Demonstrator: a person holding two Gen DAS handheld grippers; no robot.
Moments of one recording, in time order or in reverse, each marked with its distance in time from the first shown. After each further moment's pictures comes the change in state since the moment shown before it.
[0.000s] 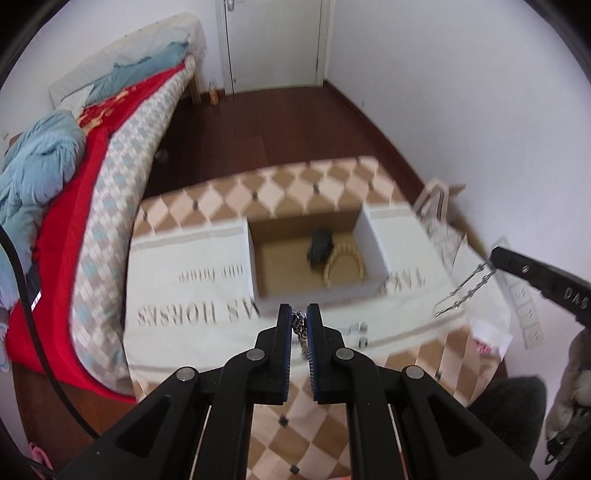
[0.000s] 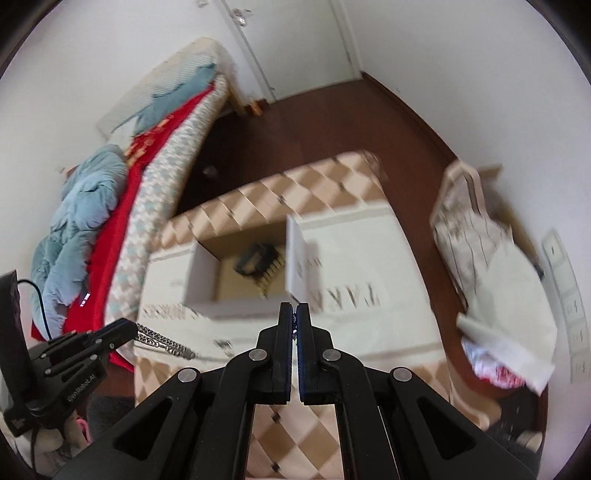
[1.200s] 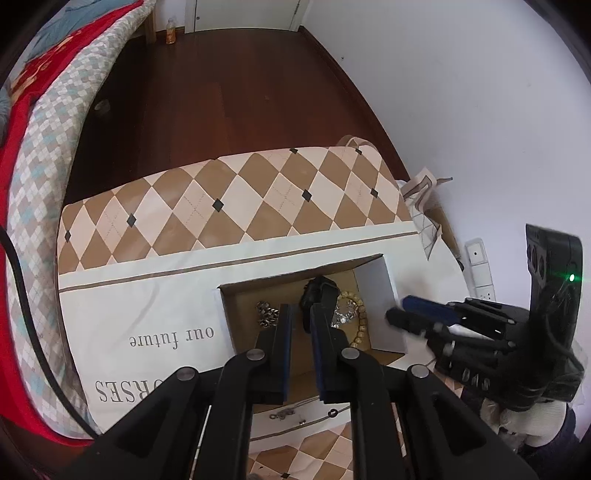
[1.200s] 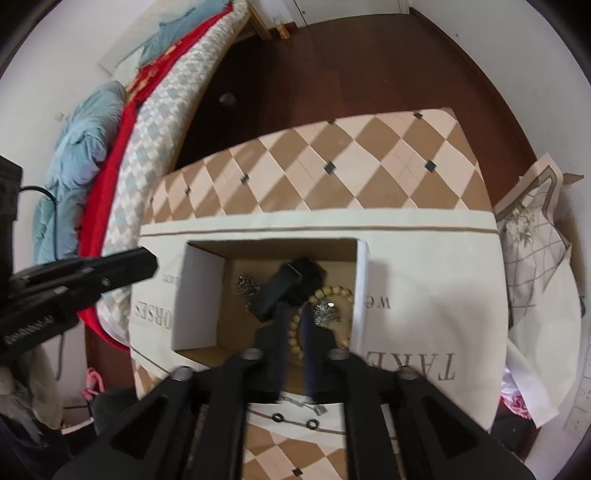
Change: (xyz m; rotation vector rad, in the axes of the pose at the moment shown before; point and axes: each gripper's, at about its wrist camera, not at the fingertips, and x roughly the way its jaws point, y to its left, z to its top) left arm 0.128 0.049 0.104 -0.043 0.279 -0.239; right arm 0.185 0.031 0.071 -0.049 0.360 0.040
